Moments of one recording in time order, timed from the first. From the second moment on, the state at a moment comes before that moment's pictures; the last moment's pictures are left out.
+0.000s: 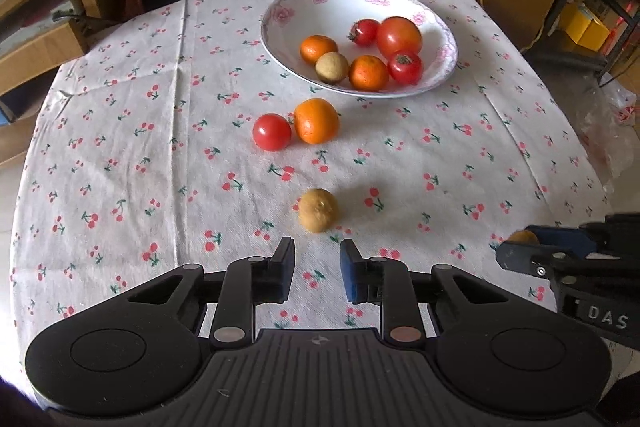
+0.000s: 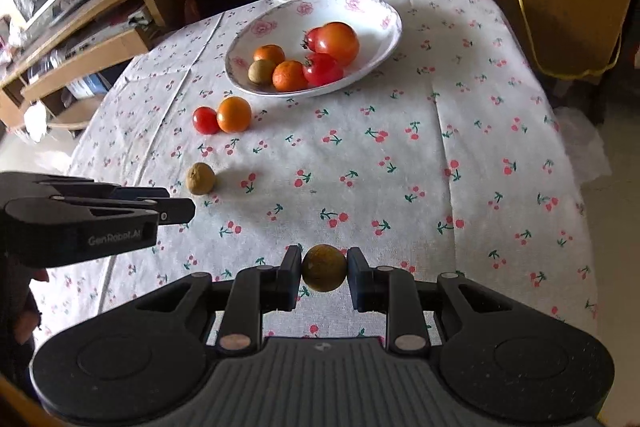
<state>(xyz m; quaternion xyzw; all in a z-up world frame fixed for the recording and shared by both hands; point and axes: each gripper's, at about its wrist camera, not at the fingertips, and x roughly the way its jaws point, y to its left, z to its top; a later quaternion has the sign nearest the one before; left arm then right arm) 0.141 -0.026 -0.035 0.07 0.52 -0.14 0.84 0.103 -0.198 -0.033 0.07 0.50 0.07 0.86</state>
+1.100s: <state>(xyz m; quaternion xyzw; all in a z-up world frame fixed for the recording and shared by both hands) 0.135 -0.024 -0.021 0.06 0.51 -0.11 0.85 0.103 -0.172 -0.010 0.00 0.49 0.06 0.87</state>
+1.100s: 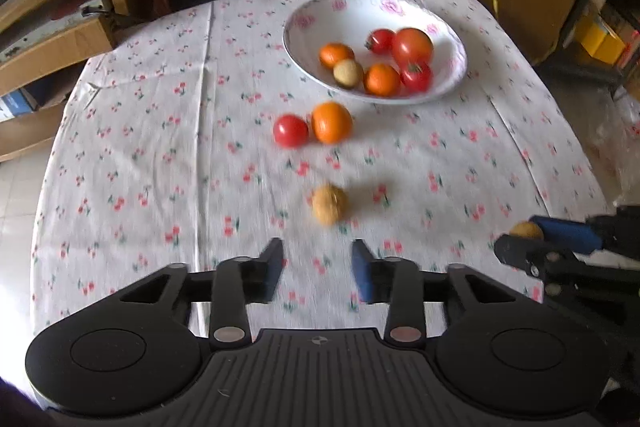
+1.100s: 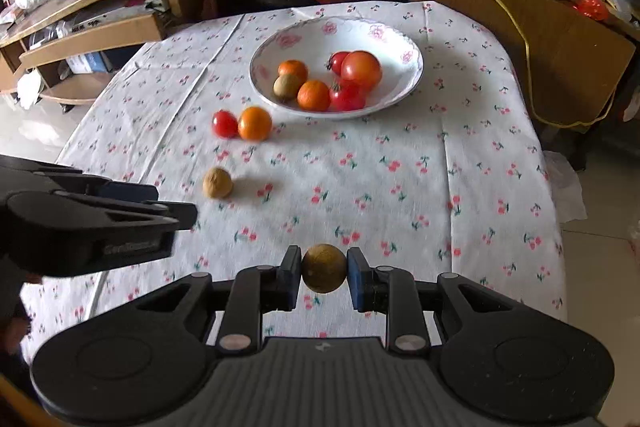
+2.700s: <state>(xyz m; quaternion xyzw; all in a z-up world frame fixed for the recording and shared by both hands) 0.265 -0.074 -0.014 0.06 0.48 -0.12 0.87 0.258 -0.205 -0.012 0.01 0.47 0.04 0.88</state>
